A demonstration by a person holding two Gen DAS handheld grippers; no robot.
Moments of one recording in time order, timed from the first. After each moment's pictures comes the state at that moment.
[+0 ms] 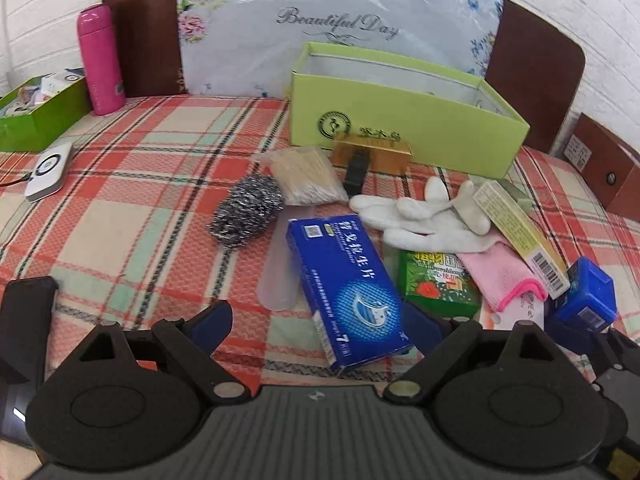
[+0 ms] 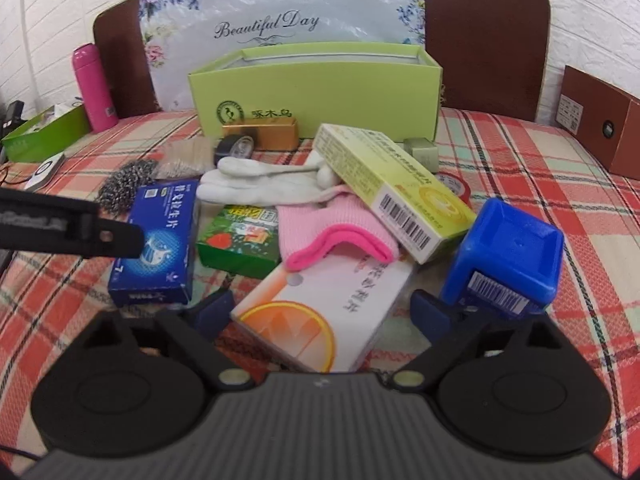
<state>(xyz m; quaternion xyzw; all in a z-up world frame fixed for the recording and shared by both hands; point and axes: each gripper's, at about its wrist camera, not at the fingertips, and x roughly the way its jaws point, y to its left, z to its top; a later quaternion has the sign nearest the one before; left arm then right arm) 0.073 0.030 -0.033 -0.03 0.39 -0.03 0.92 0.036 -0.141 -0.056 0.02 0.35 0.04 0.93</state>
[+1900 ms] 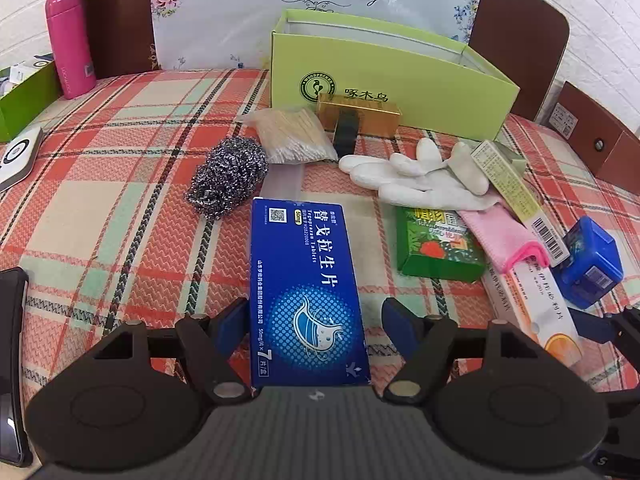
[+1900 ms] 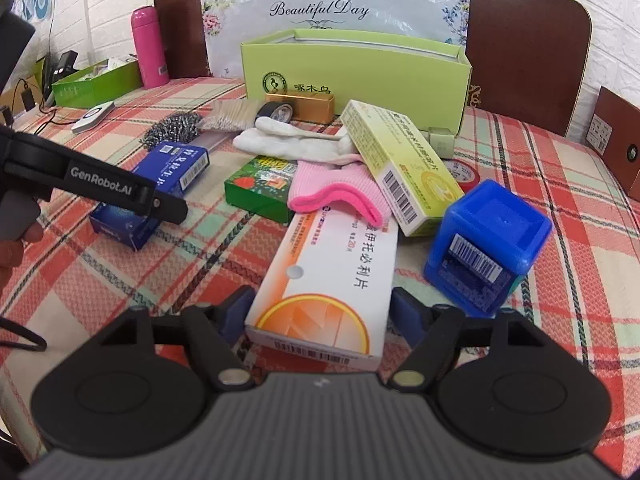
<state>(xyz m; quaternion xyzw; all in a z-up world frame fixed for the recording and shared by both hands) 0.075 0.045 -0.054 -0.03 0.42 -0.08 0.91 0.004 -0.159 -0.053 -0.04 0.37 0.11 0.92</state>
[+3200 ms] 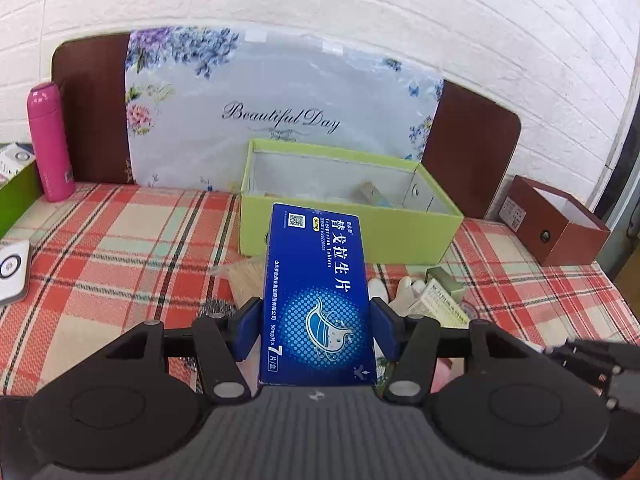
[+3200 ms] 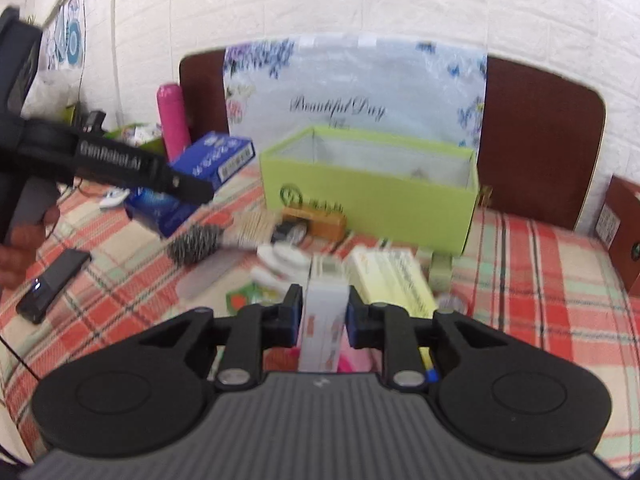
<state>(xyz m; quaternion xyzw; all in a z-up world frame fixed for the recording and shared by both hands) 0.094 0.053 0.034 -0.06 0.31 -0.13 0.94 0.032 -0.164 0.008 -0.04 0.29 0.15 0.94</state>
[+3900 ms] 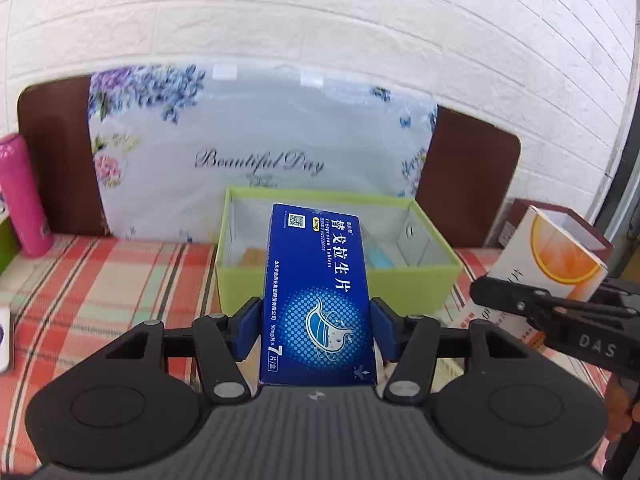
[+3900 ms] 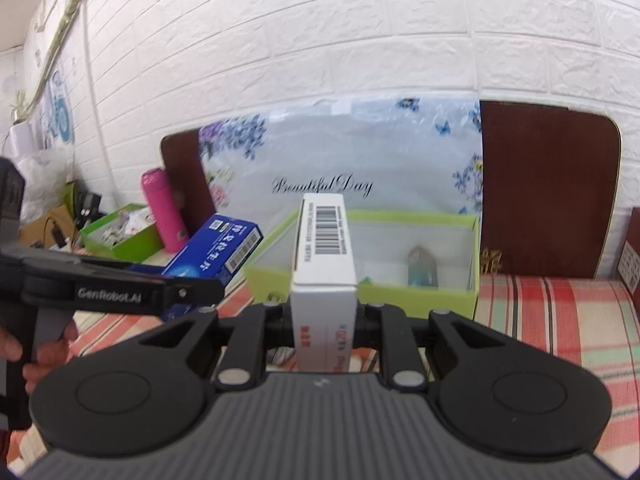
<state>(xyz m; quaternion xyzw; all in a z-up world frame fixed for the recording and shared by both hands) 0.154 0.029 0.072 -0.03 0.28 -0.15 0.95 0.127 -0.195 0.082 0.05 0.23 0.17 0.96</state>
